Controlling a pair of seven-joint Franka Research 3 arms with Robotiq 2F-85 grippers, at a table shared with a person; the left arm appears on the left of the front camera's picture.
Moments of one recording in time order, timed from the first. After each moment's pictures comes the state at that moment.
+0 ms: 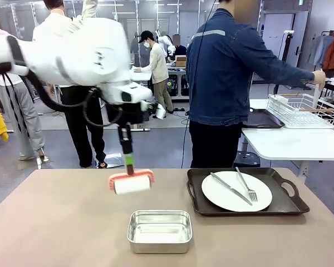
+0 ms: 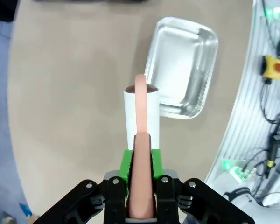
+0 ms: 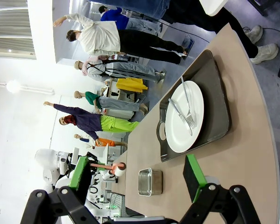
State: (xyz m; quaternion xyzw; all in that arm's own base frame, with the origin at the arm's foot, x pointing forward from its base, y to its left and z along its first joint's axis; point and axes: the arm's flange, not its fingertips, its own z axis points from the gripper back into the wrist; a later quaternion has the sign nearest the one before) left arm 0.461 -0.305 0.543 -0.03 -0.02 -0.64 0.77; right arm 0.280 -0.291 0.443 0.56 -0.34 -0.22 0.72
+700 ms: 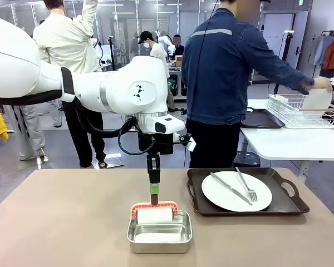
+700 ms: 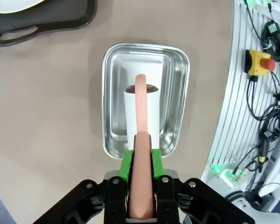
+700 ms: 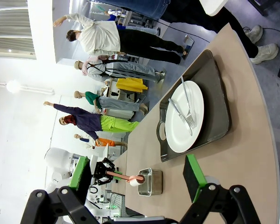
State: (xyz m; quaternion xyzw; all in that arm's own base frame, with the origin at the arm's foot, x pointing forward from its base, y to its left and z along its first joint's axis) left arm 0.444 -0.374 0.476 -0.06 0.04 -0.67 0.74; right arm 0.280 -0.291 0.443 0.56 -0.34 -0.22 0.72
